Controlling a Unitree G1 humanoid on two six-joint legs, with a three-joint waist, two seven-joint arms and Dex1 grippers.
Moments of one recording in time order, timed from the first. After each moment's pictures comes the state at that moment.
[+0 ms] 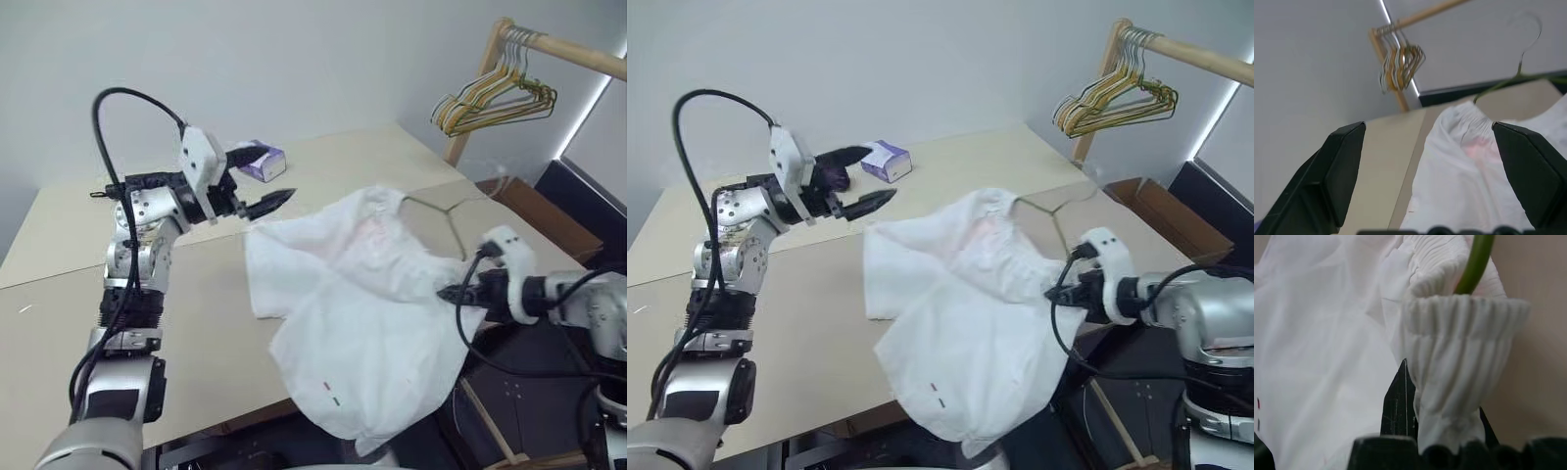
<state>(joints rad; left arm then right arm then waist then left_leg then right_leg) -0.74 0.45 0.10 0.10 -0.46 0.28 -0.93 -0.39 -0.77 -0.32 -0.29 0.45 1.60 0.74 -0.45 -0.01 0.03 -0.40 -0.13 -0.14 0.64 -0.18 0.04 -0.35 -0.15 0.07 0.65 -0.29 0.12</state>
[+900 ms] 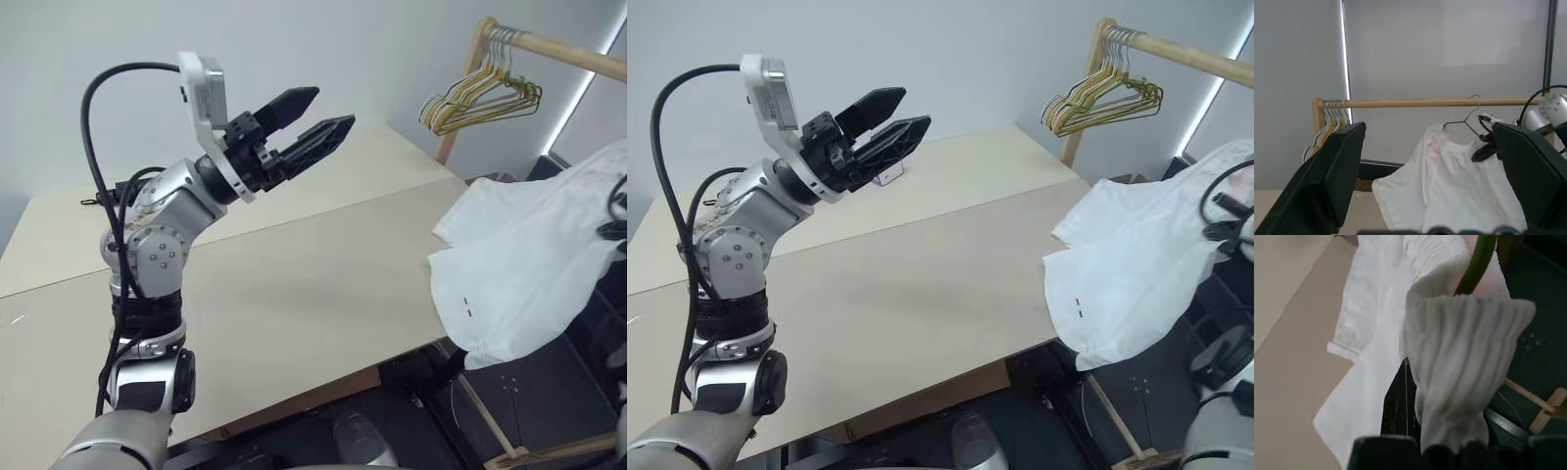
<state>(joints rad) -0.78 0.35 0.15 -0.22 -0.82 0.66 -0.66 -1.02 -1.02 -0.68 0.58 0.35 1.59 0.03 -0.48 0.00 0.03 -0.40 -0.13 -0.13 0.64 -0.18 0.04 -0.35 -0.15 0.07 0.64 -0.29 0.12</state>
